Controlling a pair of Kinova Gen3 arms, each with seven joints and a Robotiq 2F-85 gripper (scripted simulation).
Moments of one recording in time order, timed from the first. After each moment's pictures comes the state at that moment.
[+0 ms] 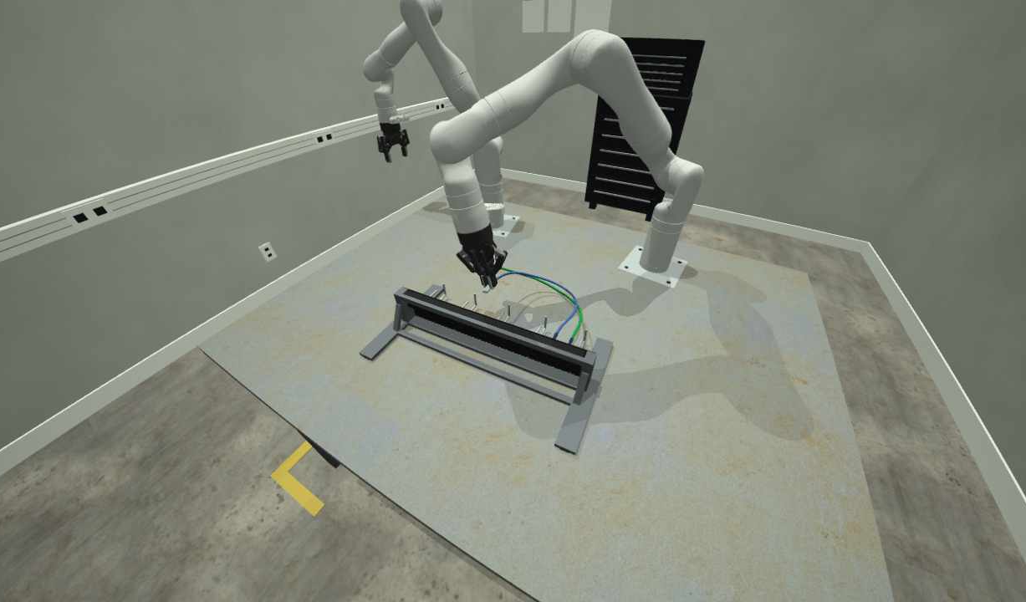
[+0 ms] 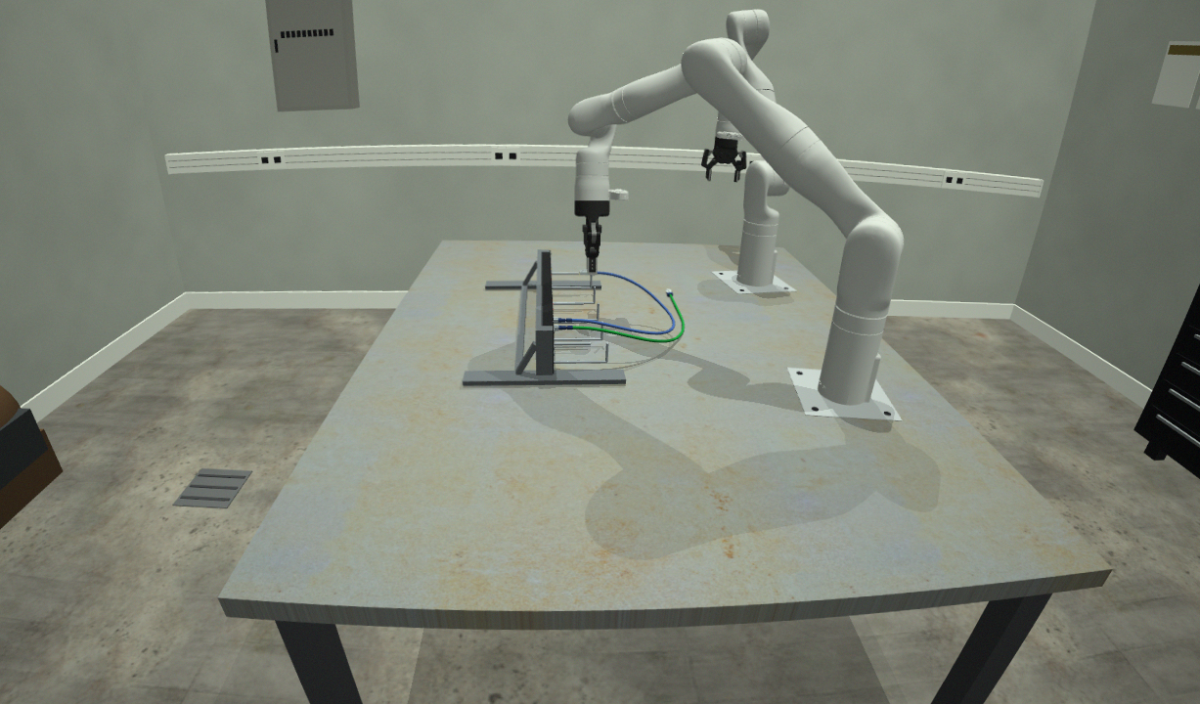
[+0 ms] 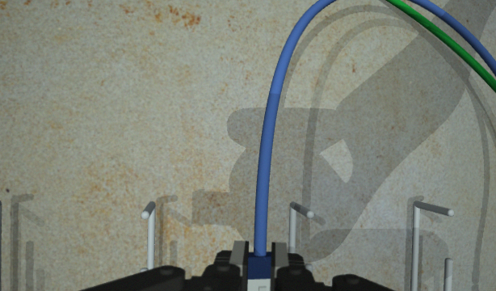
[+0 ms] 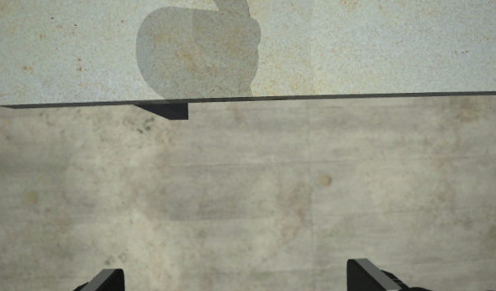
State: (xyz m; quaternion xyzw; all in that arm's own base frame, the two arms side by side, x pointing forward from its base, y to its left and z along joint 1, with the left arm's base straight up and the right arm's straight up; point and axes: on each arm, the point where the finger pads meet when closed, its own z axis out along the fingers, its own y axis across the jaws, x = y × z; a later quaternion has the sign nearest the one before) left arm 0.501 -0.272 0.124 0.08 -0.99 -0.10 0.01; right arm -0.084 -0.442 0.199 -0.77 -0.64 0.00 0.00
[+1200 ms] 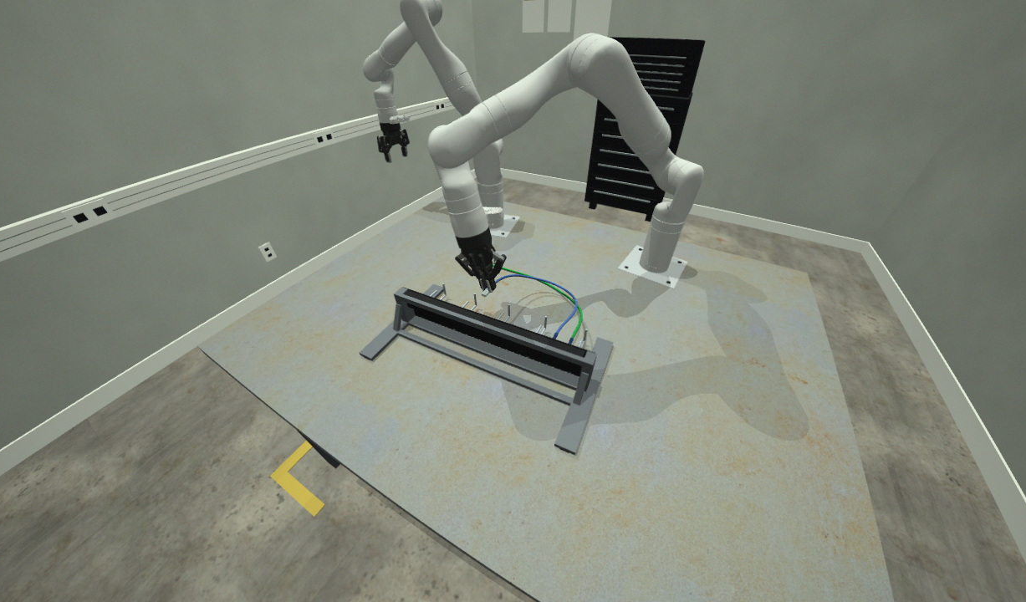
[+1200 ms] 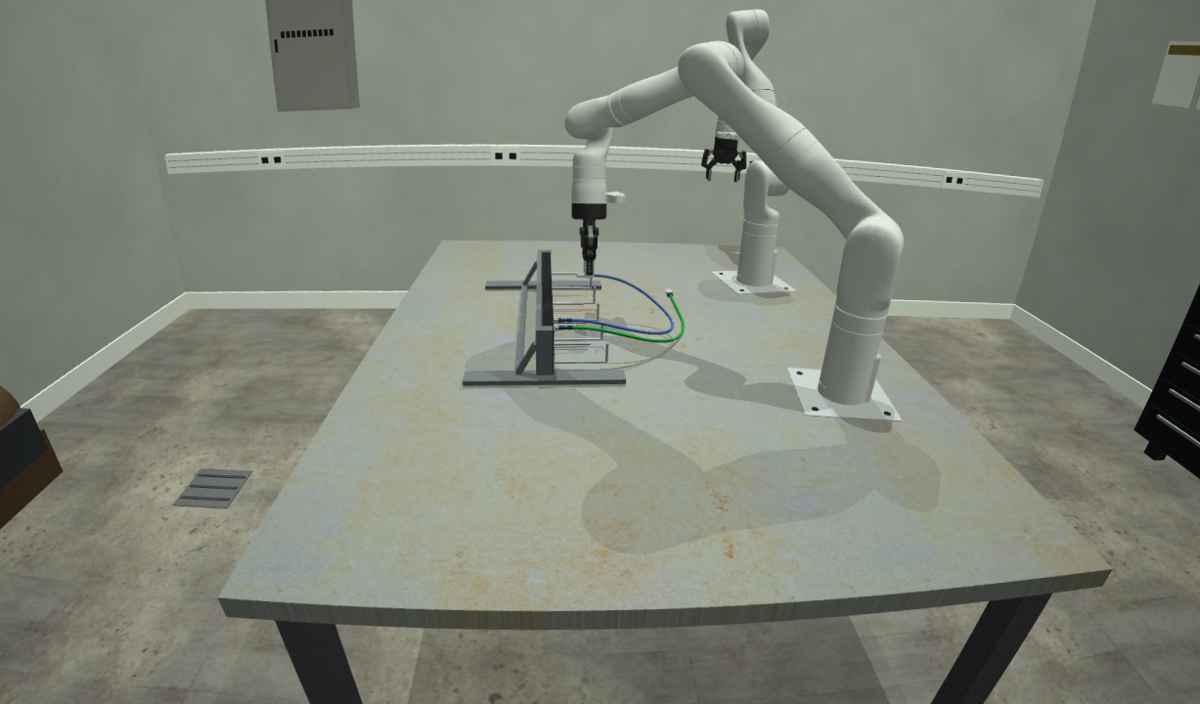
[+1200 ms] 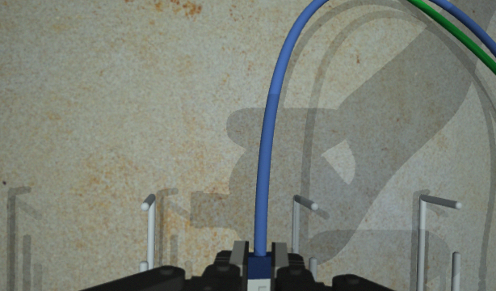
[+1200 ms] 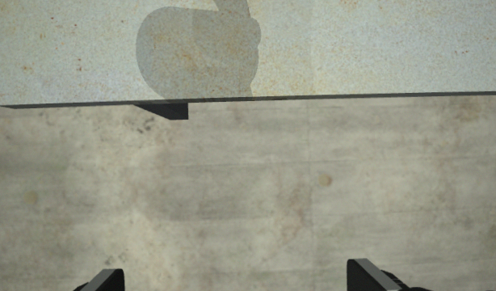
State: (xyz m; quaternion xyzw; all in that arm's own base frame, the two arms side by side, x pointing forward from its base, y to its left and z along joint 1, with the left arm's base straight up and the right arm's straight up) left arm 0.507 -0.271 0.118 0.08 -0.99 -0.10 0.01; right arm -0.084 -0.442 0.199 -0.77 -0.64 0.00 0.00
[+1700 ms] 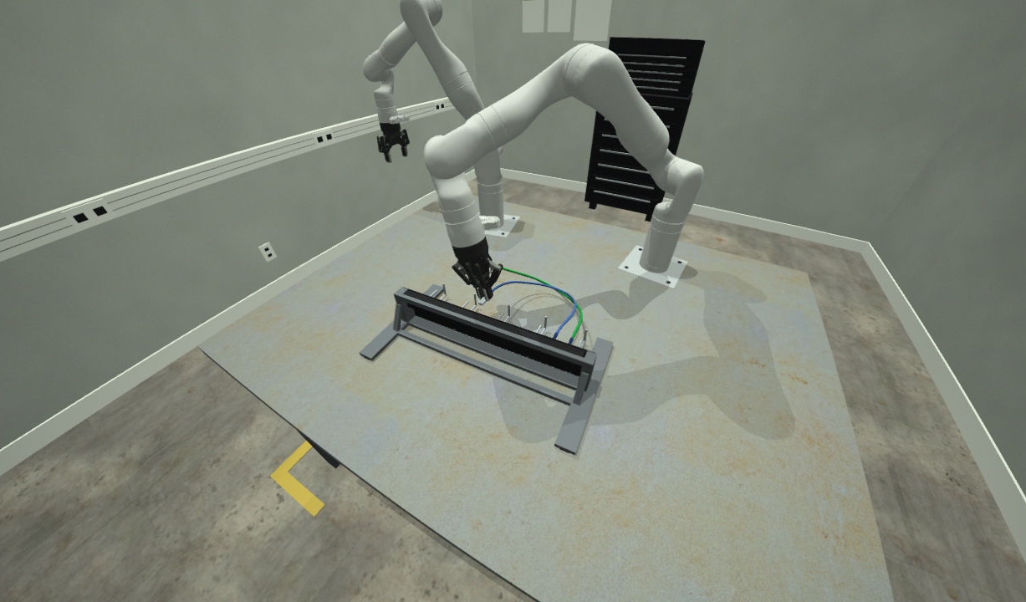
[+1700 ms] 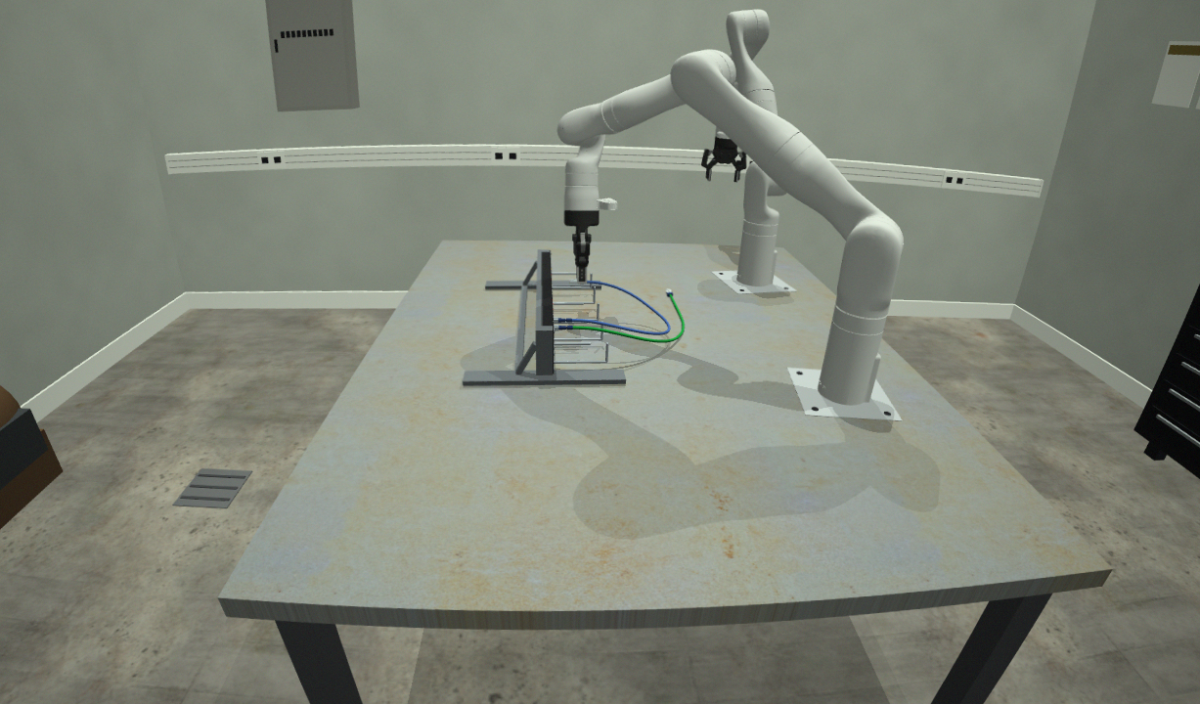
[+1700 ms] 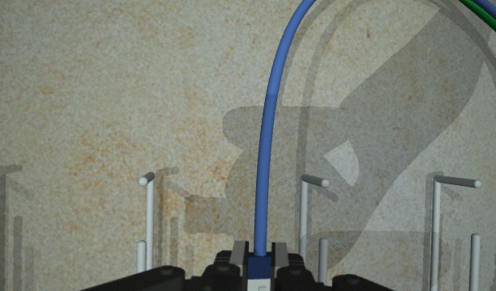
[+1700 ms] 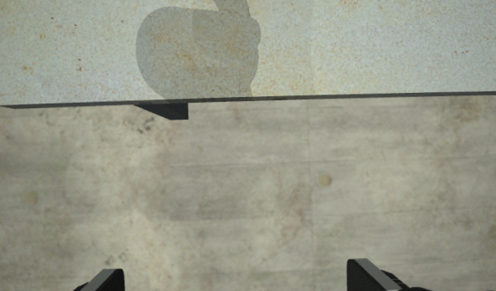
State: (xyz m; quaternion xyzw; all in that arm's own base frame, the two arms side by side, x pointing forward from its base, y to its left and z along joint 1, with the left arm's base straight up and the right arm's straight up) left arm 0.523 -0.269 0.103 0.08 -0.99 -0.10 0.01; right arm -0.084 -0.442 0.199 -0.77 -0.64 0.00 0.00
